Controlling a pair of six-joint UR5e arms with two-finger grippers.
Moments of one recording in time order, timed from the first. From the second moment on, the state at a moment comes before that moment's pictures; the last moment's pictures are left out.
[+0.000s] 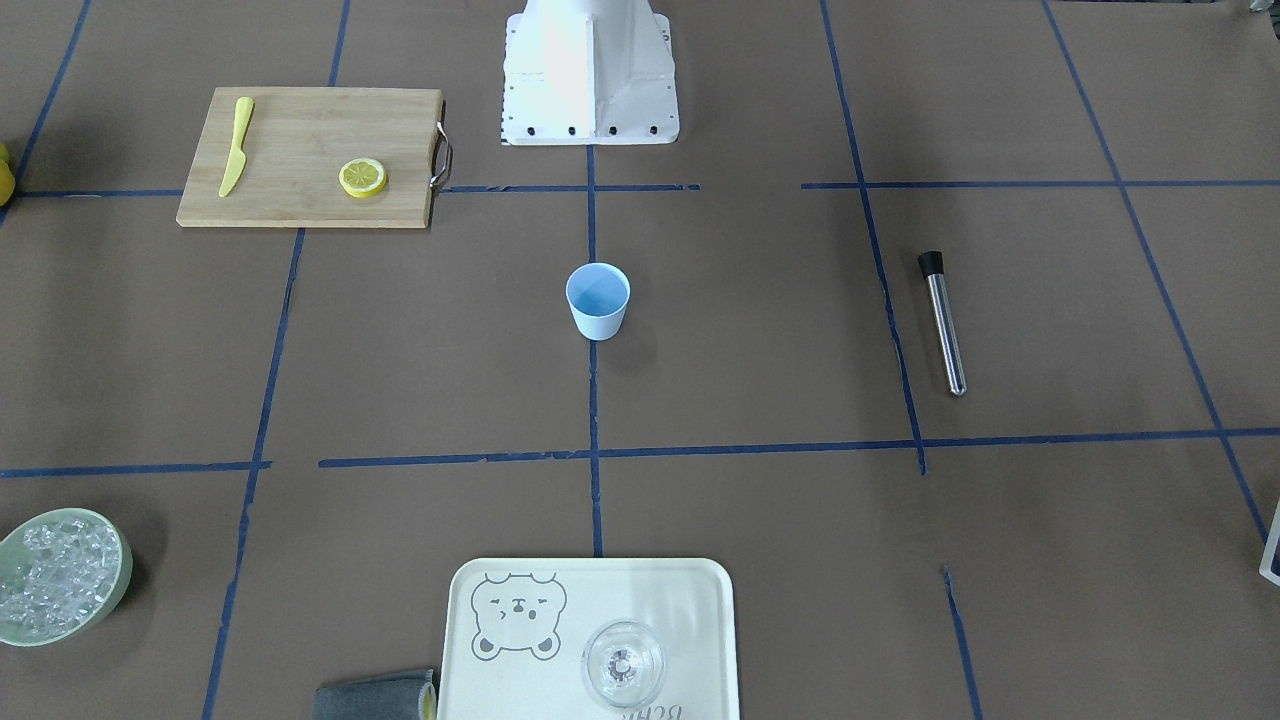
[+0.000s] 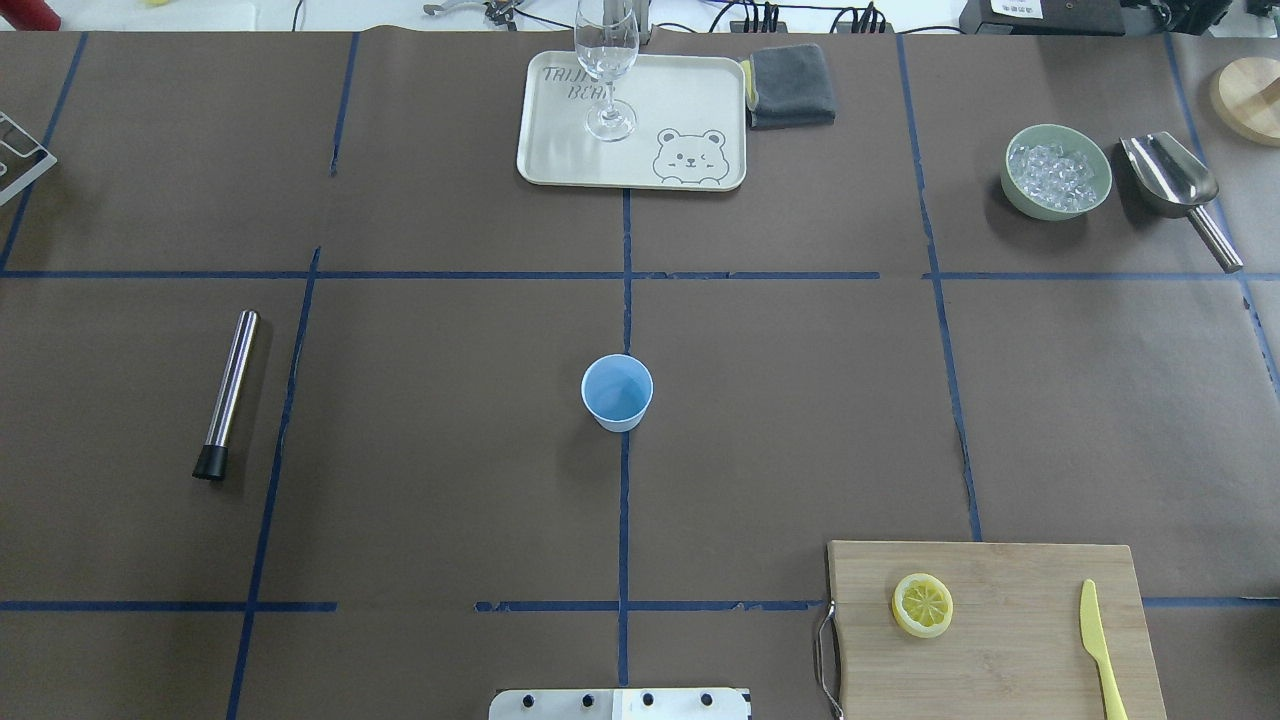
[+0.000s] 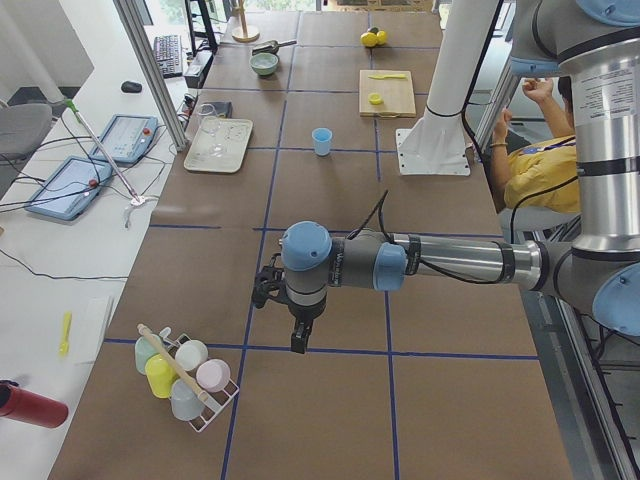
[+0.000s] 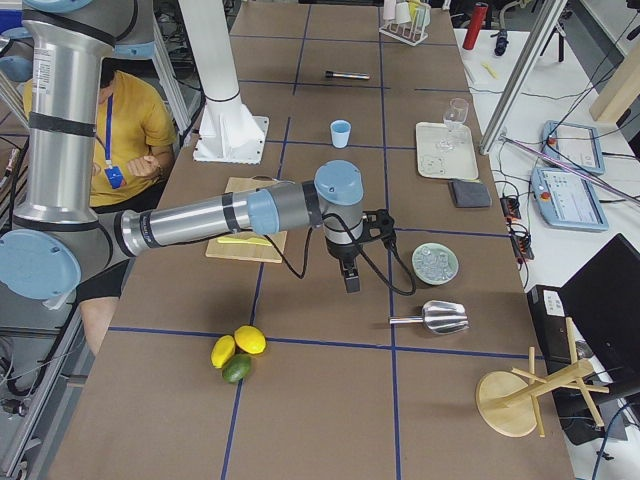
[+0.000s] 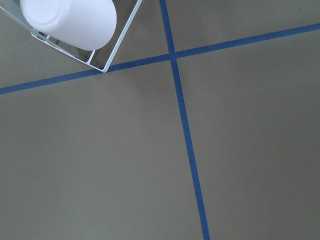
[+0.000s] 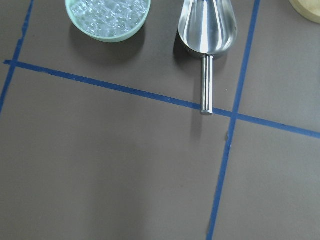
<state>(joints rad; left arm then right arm) -1.56 -1.38 -1.82 -1.58 -2.31 0.13 1.46 -1.72 1.97 -1.52 2.32 0.05</state>
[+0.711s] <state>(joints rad) -1.56 -1.39 -1.83 -1.59 -2.31 0.13 1.05 -1.72 2.01 -1.11 2.21 0.62</state>
